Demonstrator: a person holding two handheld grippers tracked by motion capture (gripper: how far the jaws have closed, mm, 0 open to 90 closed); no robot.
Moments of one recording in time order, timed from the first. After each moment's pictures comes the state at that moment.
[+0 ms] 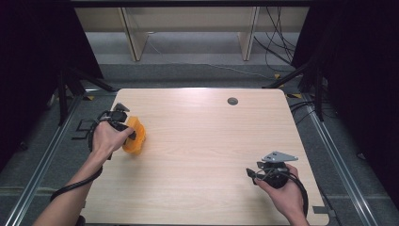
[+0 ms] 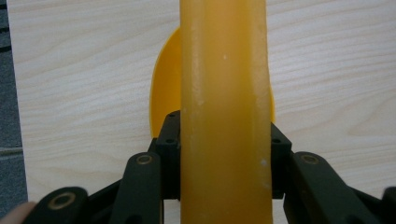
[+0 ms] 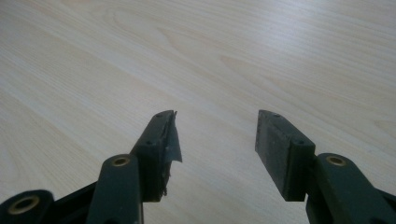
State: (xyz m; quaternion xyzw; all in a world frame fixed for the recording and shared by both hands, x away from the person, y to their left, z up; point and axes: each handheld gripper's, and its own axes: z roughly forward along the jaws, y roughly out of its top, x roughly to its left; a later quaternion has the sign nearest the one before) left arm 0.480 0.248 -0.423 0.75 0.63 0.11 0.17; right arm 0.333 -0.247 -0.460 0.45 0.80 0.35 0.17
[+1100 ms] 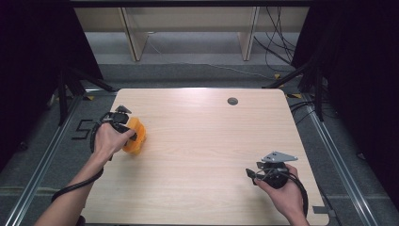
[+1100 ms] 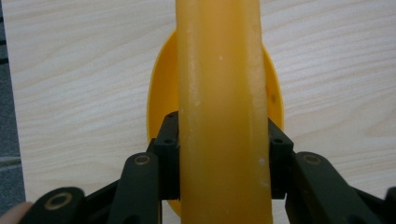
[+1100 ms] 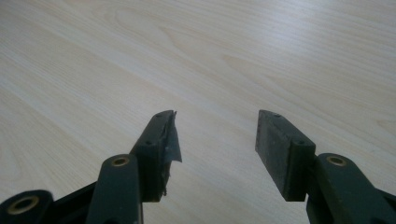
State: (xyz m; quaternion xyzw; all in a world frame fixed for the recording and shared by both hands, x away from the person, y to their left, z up) left arm 0.481 0.247 -0.432 0.76 0.61 0.13 0.17; right arm 0.330 -0.245 -0.458 0.47 0.80 0.35 0.16
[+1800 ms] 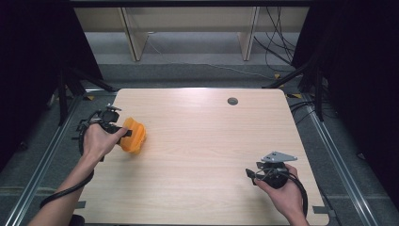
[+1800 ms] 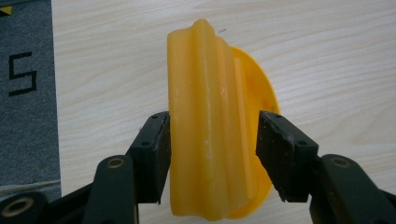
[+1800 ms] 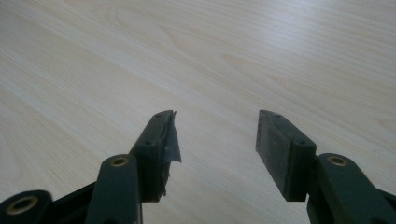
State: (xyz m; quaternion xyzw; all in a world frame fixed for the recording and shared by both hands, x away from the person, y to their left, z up) left arm 0.462 0.265 -0.408 0.75 0.60 0.16 0.23; right arm 0.331 -0.244 -0.459 0.47 0.80 0.35 0.16
